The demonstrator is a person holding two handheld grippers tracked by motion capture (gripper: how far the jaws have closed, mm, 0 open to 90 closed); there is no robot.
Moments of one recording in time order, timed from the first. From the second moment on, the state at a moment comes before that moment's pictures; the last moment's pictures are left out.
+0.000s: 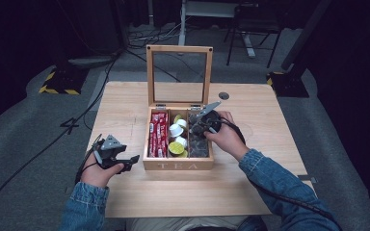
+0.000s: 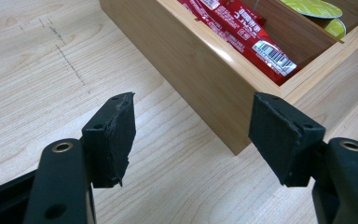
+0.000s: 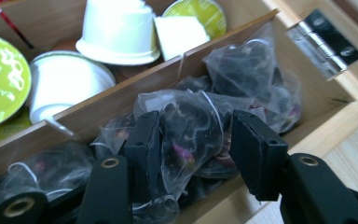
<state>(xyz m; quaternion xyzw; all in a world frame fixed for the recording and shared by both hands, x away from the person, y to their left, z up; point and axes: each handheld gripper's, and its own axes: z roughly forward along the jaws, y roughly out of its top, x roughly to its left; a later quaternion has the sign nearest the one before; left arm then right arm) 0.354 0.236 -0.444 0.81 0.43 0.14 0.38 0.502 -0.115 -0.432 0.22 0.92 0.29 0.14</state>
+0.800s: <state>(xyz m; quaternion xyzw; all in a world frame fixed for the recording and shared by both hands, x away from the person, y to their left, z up) 0.356 0.237 -0.445 0.81 0.43 0.14 0.38 0.493 -0.125 -0.414 0.22 0.90 0.36 0.11</state>
